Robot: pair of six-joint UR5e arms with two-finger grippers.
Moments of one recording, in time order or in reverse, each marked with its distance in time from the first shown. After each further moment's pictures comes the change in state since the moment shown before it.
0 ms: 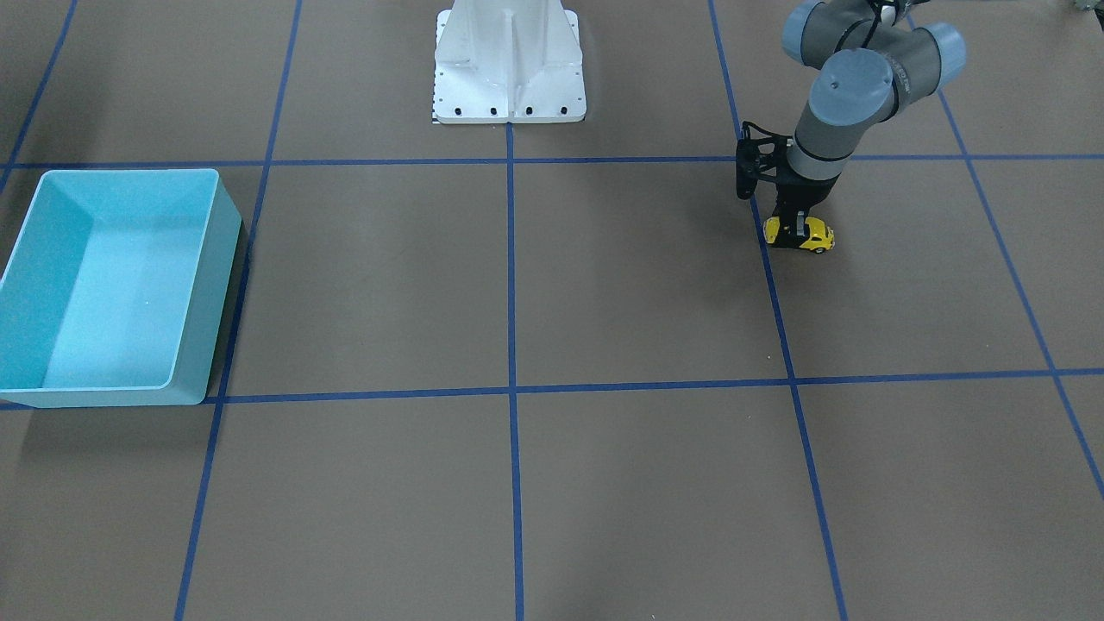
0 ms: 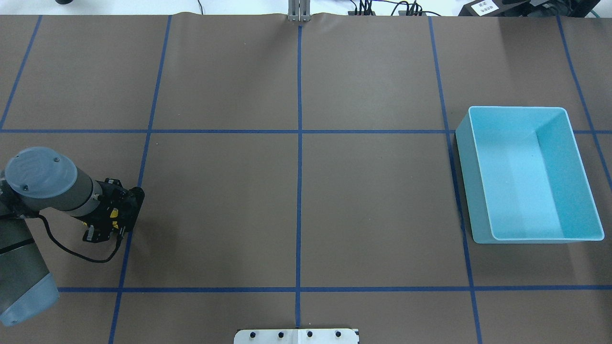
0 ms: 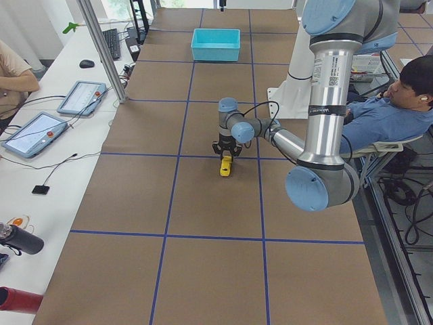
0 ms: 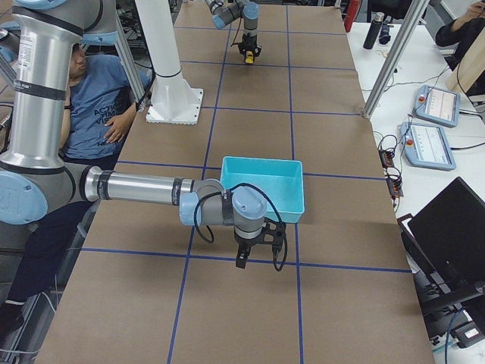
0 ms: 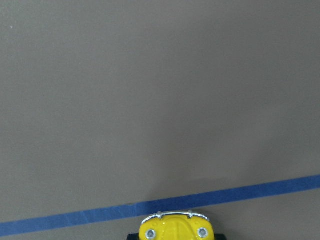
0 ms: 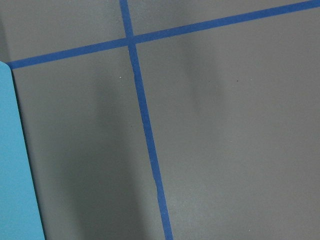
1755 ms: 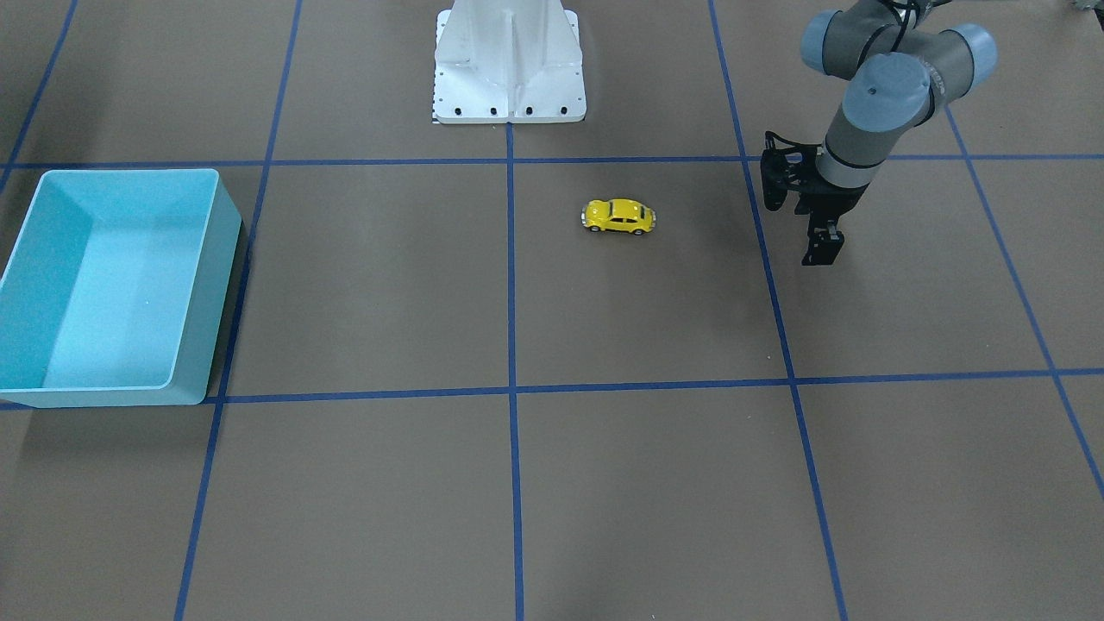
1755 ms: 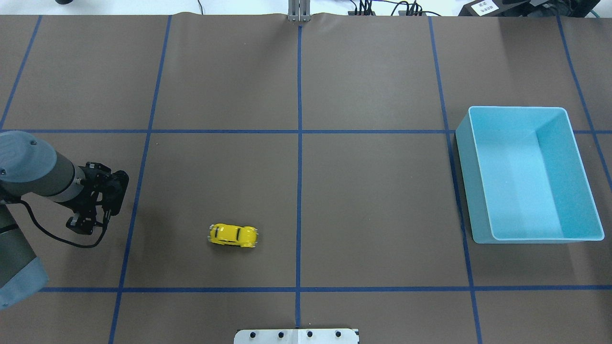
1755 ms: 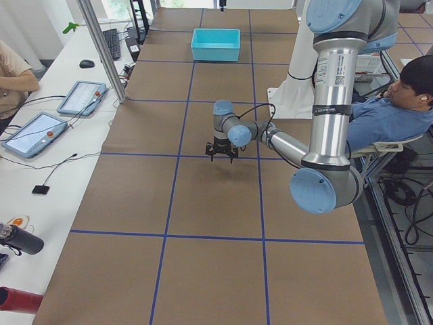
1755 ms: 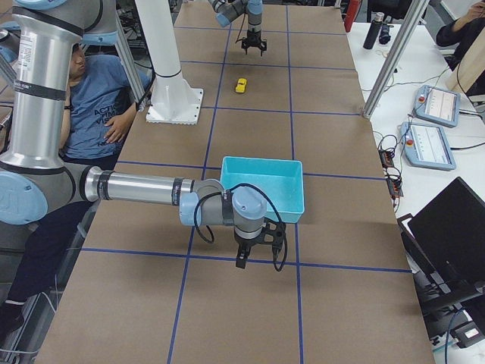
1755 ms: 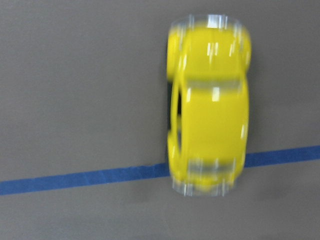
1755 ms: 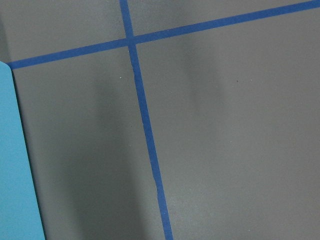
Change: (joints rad) left arm -0.084 0.015 0.013 -0.021 -0.021 -0.001; right arm 0.000 0.000 0.000 0.000 0.000 0.000
